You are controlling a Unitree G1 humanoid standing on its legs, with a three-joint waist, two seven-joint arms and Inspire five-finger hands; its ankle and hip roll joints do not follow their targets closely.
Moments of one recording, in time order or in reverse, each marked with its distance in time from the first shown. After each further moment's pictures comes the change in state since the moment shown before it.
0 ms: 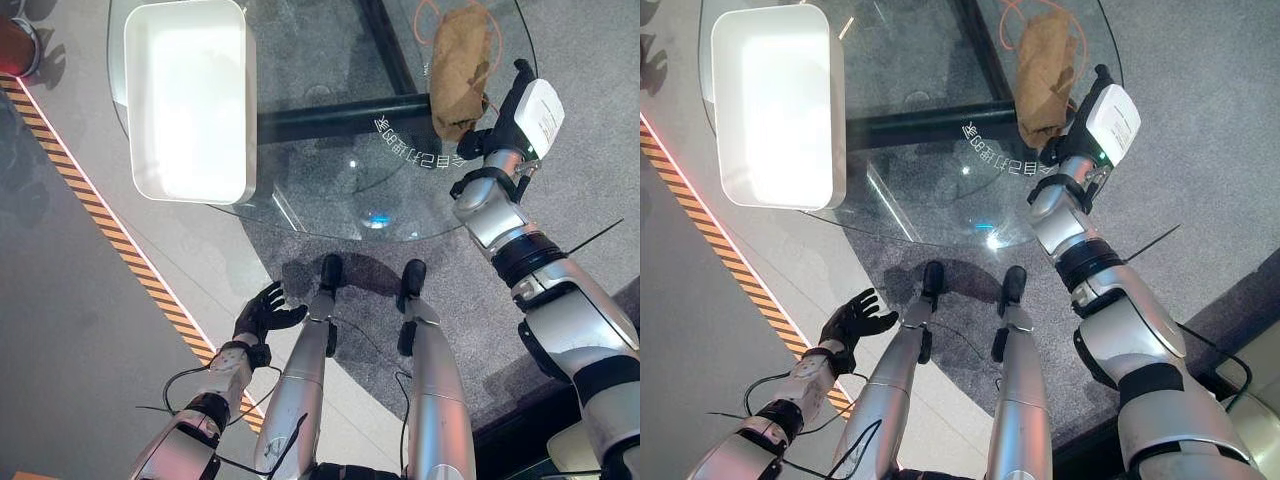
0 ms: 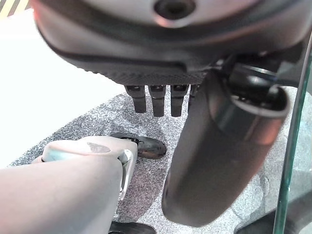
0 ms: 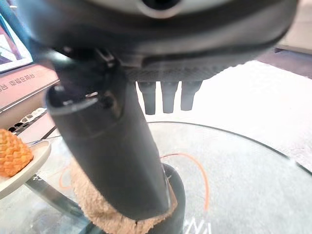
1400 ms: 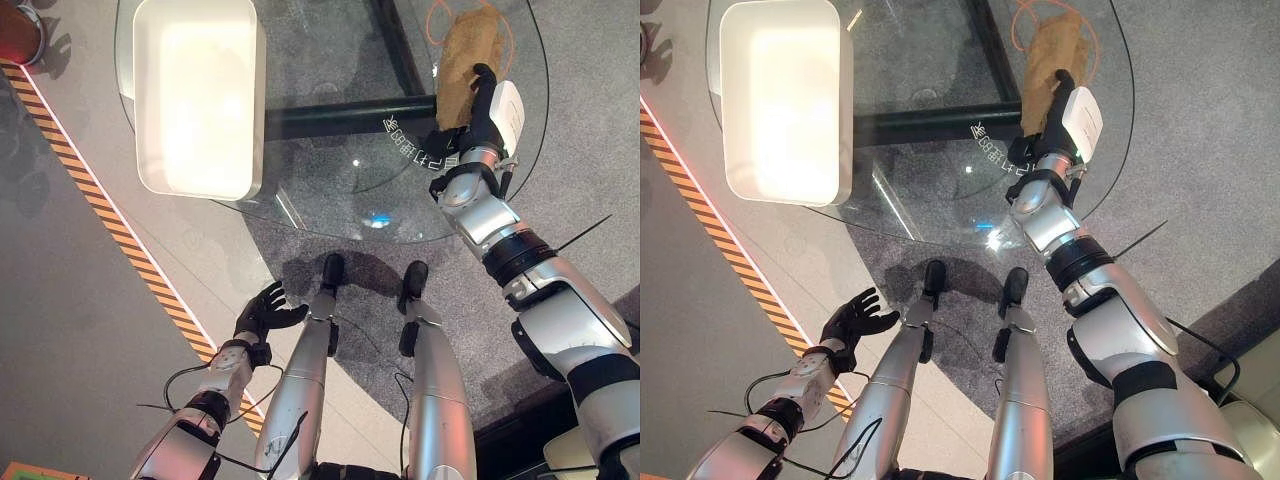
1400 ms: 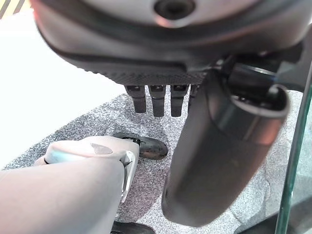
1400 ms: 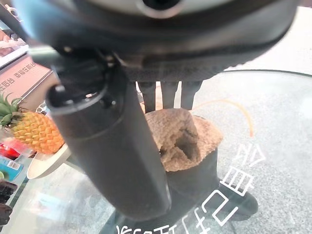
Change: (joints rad) left arm -0.002 0.000 0.000 0.000 0.001 0.015 -0.005; right arm -0.011 0.032 0.001 -0.045 0.123 -0.038 0.102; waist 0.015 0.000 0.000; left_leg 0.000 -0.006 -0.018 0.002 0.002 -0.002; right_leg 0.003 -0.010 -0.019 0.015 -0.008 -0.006
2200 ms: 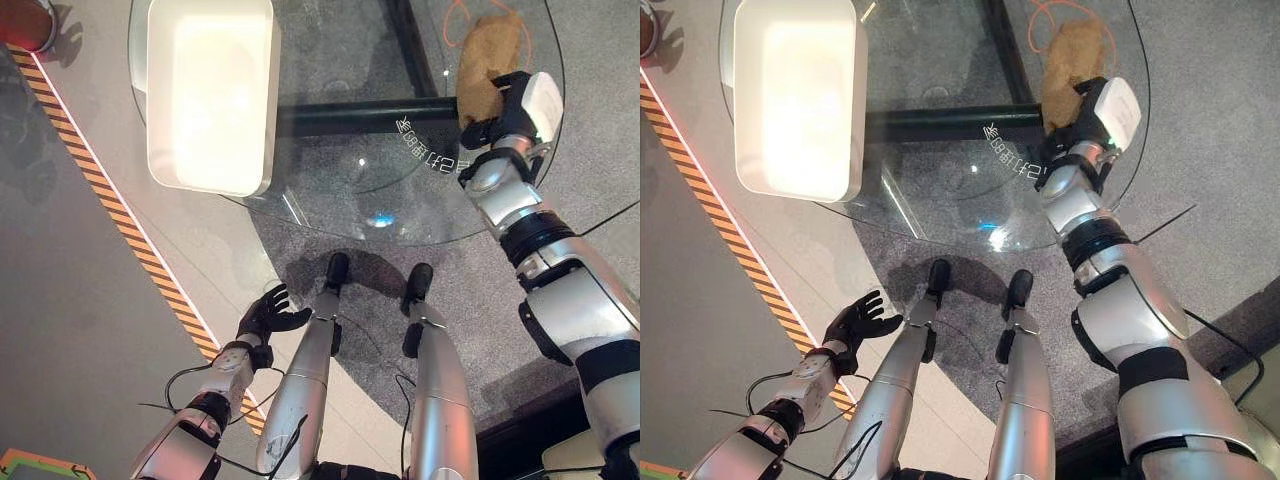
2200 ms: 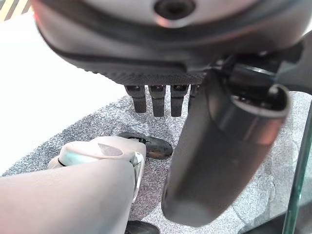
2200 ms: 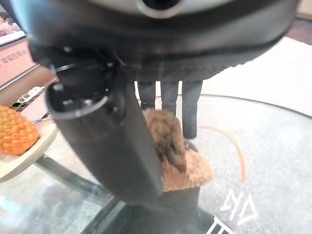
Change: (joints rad) left arm 0.000 0.000 -0.030 0.006 0.000 0.001 -0.015; right arm -0.117 -0.040 0.008 0.278 -0.045 -0.030 0.078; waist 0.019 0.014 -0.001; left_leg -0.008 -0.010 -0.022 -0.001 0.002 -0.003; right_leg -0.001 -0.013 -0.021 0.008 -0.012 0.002
